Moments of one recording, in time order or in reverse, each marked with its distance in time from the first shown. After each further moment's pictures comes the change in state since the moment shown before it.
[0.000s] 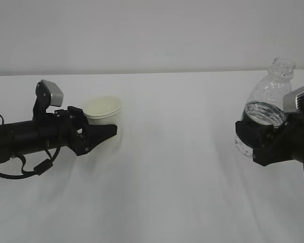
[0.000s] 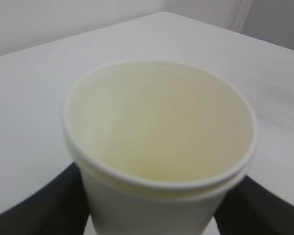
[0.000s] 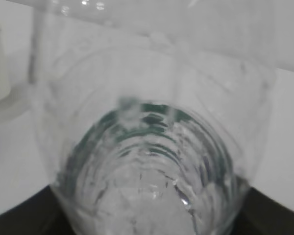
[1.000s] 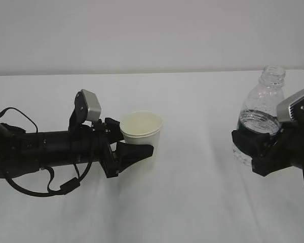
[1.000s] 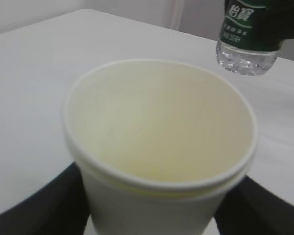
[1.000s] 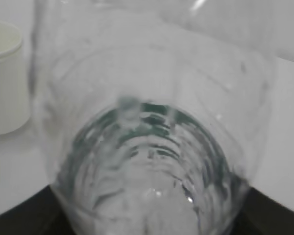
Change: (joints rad) left arm -0.206 0.000 0.000 -0.005 -0.002 0.012; right arm 0.000 0.000 0.000 -0.086 0.035 0.000
